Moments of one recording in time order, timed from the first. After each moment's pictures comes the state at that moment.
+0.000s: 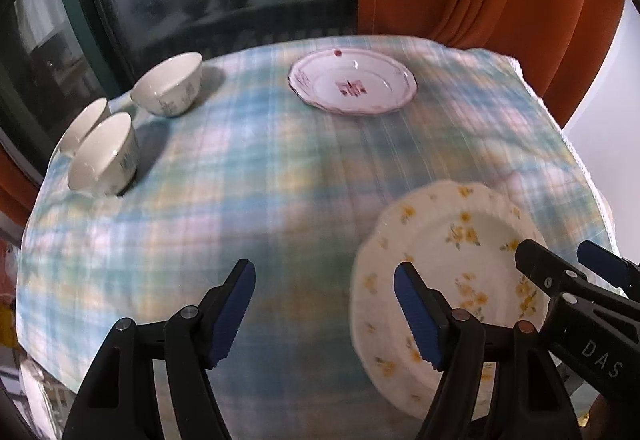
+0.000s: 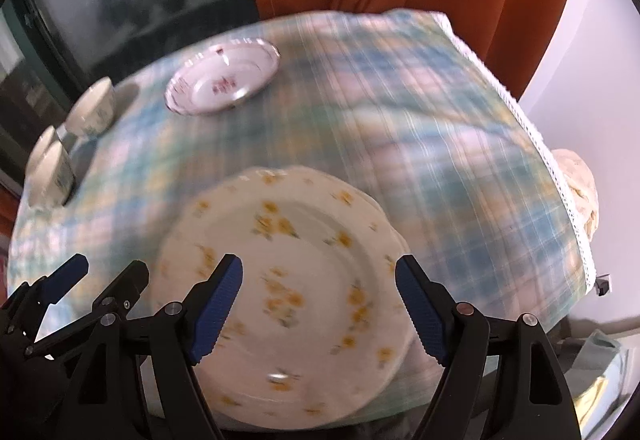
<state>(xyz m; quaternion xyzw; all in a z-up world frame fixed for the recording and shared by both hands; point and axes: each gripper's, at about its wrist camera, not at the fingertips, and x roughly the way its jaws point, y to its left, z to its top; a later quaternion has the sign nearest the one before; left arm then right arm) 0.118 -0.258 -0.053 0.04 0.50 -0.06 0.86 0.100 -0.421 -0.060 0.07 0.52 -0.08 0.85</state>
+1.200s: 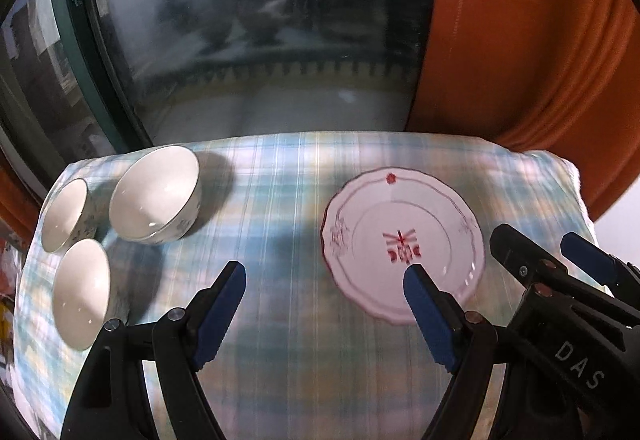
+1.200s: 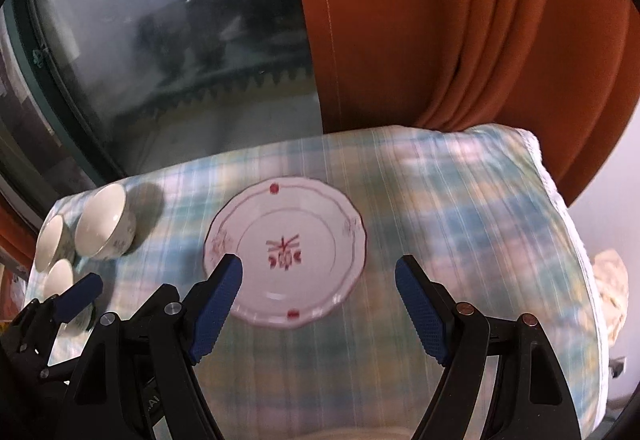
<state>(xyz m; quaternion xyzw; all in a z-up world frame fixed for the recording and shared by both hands) 0.312 -0.255 -0.033 -0.01 0.46 -0.01 0.89 0.312 -0.389 -0.028 0.05 0.45 -0.02 0.89</state>
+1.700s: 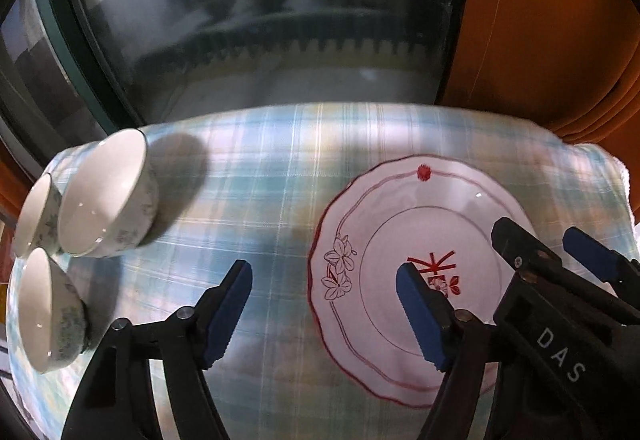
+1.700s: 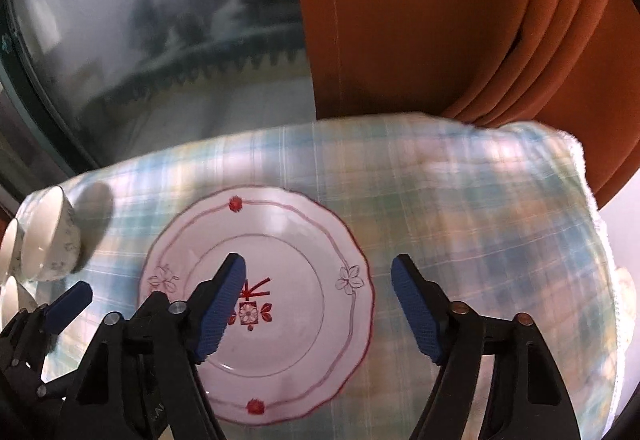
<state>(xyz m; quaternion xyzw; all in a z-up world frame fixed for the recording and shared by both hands) 0.371 -0.273 -0.101 0.01 0.50 0.03 0.86 0.391 -0.399 -0.101 0.03 0.48 -0.02 0.88</state>
